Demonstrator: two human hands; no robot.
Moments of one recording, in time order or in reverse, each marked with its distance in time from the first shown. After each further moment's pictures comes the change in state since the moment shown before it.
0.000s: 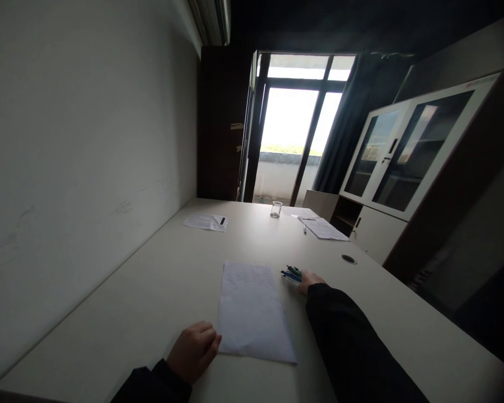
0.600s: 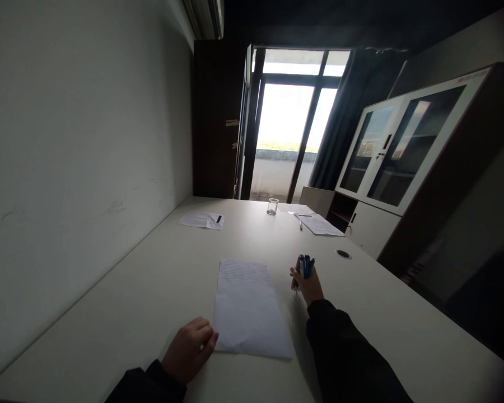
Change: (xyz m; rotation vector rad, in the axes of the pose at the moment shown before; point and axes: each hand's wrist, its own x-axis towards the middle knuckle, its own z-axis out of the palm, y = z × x) left_hand 0.006 0.003 -0.002 -0.072 -0.002 0.000; right_hand -0.048 -0.026 -0.004 0.837 0.069 0.034
